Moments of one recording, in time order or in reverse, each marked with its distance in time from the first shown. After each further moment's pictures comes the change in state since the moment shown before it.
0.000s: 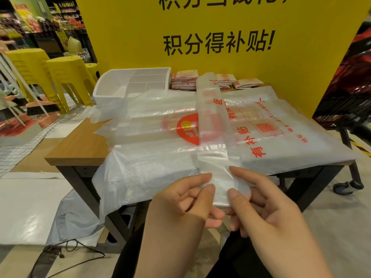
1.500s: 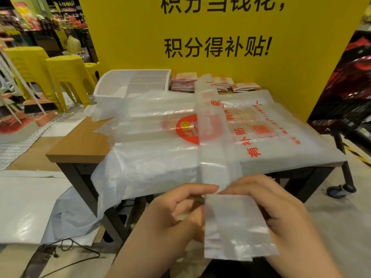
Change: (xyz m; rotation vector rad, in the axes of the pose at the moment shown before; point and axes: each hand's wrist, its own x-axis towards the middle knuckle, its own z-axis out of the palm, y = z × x) left_hand 0.005 -0.011 -0.034 0.162 -0.392 0.052; right_hand 0.004 0.003 -0.030 -0.564 -0.131 -0.528
